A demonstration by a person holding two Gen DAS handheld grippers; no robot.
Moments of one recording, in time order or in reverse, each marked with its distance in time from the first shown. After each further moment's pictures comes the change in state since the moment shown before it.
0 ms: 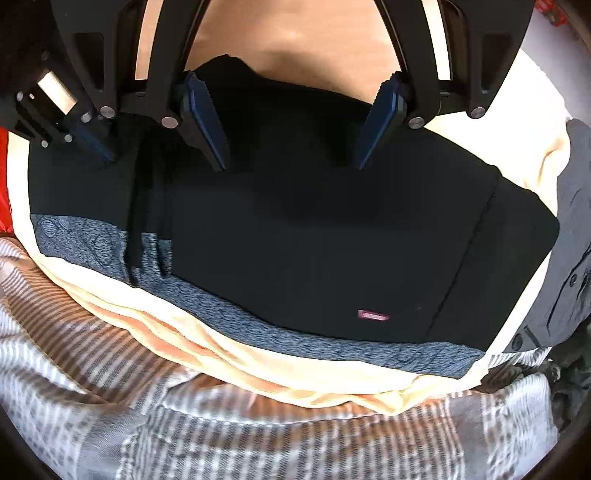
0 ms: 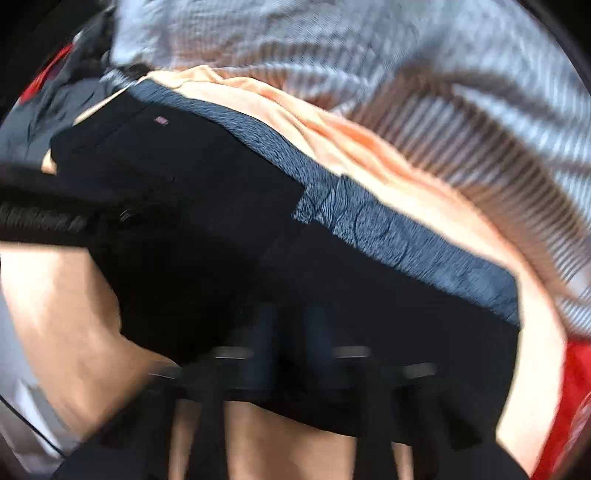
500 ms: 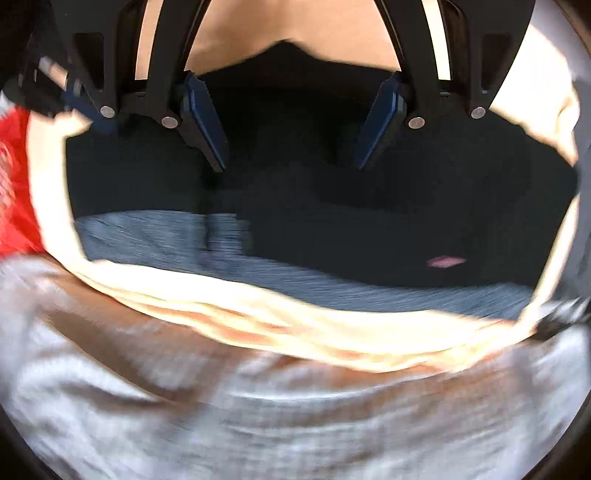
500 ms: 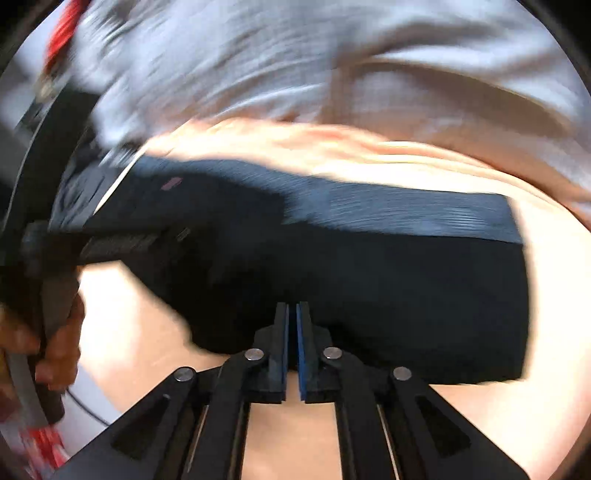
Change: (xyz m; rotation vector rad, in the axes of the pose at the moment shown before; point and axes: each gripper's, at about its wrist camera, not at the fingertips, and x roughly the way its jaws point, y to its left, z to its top) left arm -0.008 -0.060 0.017 0.161 -0.008 -0.162; right arm -0.058 -0.049 -0.031 0.338 -0.059 0.172
